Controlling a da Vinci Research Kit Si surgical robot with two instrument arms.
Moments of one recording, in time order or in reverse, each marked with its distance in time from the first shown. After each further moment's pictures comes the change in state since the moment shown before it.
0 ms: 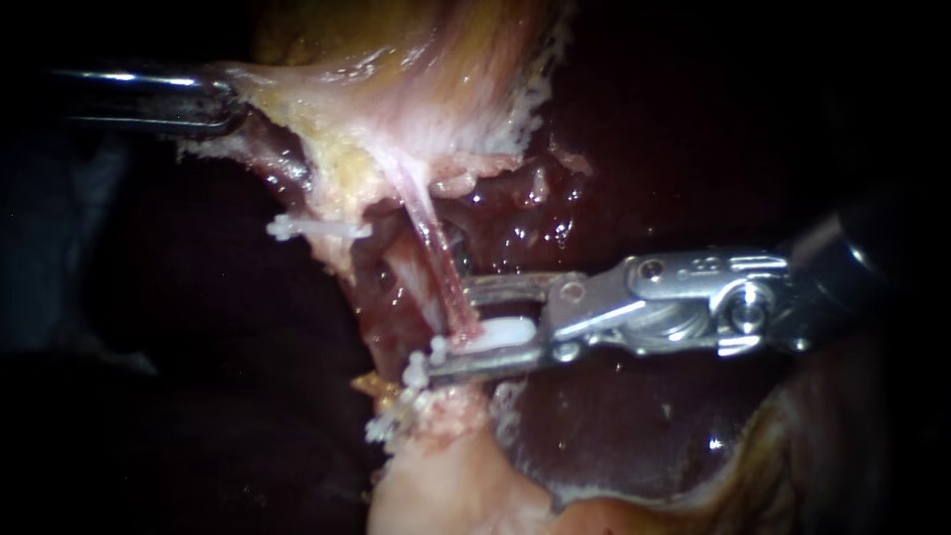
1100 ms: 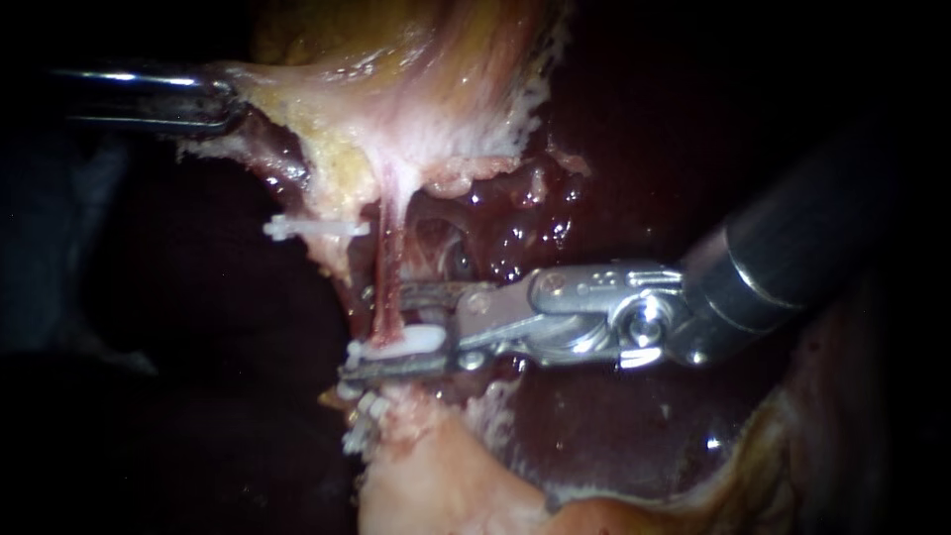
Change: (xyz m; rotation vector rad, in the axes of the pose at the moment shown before) right arm 0.000 0.000 0.006 0.046 -0.012 0.000; left arm 0.000 0.000 0.000 0.001 0.000 -0.001
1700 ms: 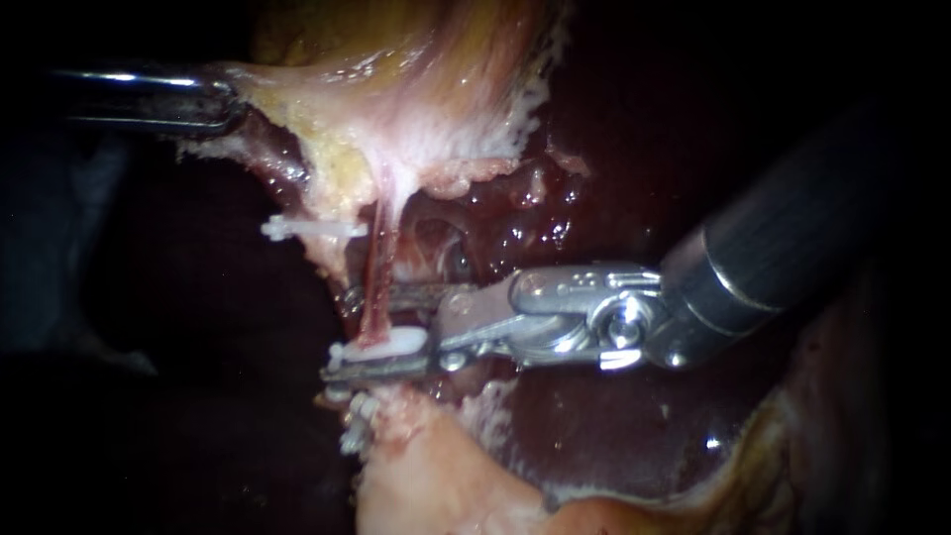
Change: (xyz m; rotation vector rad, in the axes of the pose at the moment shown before) right arm 0.000 0.000 0.001 0.041 -0.005 0.016; left arm 0.000 0.000 0.000 0.000 0.000 0.000
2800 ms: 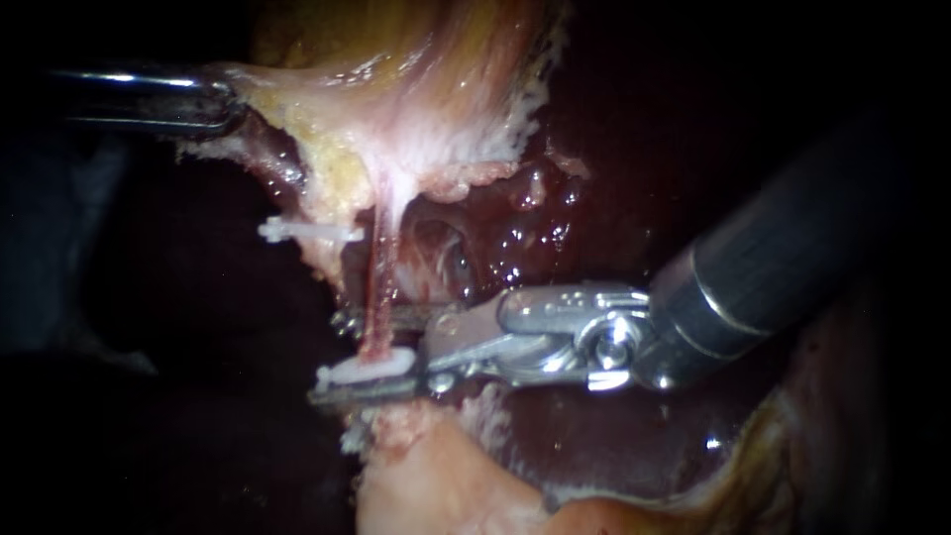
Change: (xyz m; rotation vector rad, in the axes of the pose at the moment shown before) right arm 0.000 -0.002 0.000 0.059 -0.007 0.016; left arm 0.000 0.000 0.000 0.001 0.000 0.000
